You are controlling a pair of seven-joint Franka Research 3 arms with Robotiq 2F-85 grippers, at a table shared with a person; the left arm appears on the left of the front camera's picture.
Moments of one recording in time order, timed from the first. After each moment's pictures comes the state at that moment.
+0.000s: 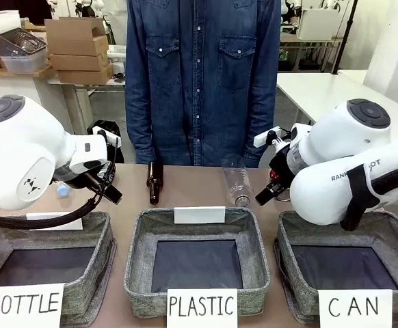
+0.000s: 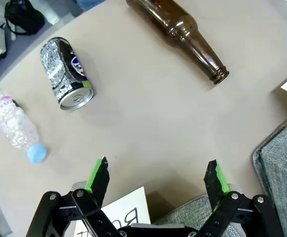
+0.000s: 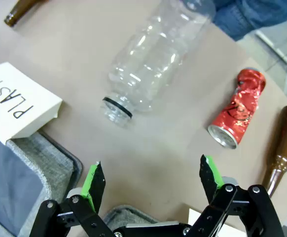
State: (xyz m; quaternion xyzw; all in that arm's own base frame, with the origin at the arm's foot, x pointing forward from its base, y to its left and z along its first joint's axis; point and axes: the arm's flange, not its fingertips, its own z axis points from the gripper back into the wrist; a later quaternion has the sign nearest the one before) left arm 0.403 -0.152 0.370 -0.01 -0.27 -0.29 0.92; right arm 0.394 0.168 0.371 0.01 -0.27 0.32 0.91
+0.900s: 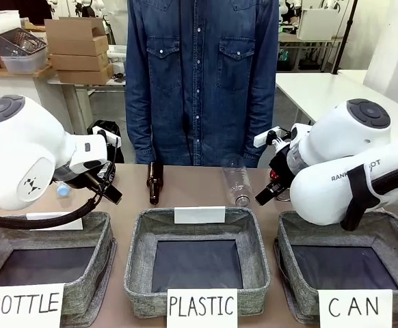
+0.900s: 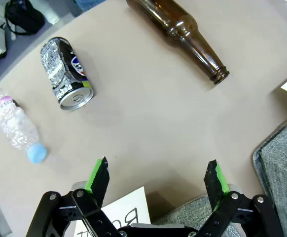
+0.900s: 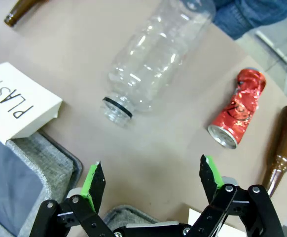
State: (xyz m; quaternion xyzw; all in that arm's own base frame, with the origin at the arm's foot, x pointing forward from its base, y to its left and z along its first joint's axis) left arm 0.403 -0.151 0.370 -0.01 -0.27 -0.29 0.92; right arm 0.394 0.168 0.371 0.01 -0.27 0.32 0.91
